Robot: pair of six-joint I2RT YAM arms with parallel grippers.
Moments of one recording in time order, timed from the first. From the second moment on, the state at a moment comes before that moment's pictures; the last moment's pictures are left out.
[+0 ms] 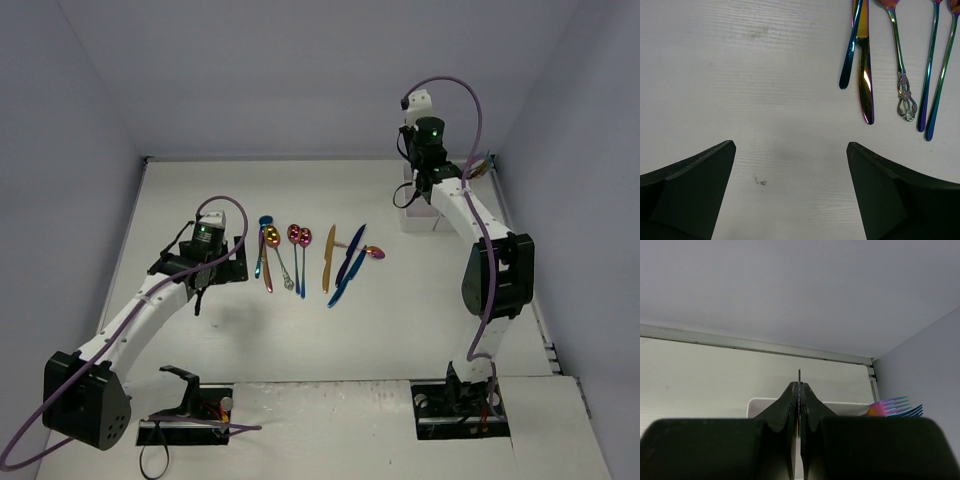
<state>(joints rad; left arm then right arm) -0.33 1.15 0.85 -0.62 -0.19 -0.37 0.21 1.88 1.58 0.09 0.32 -0.30</state>
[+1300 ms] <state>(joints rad) -0.50 1.36 0.95 -0.64 -0.19 -0.58 0.32 1.31 1.13 -0.05 0.26 0.10</state>
